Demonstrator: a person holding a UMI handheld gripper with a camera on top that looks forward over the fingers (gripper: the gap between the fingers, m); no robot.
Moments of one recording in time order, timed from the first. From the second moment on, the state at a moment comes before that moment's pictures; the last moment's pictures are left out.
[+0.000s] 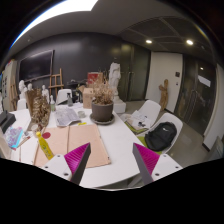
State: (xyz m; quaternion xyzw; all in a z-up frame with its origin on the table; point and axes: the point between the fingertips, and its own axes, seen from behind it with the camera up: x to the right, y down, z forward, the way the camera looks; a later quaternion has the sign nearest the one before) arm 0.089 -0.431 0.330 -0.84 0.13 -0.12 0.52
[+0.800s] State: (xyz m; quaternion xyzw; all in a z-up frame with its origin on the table) arm -0.245 -0.235 0.091 -0.85 0.01 0.01 0.53
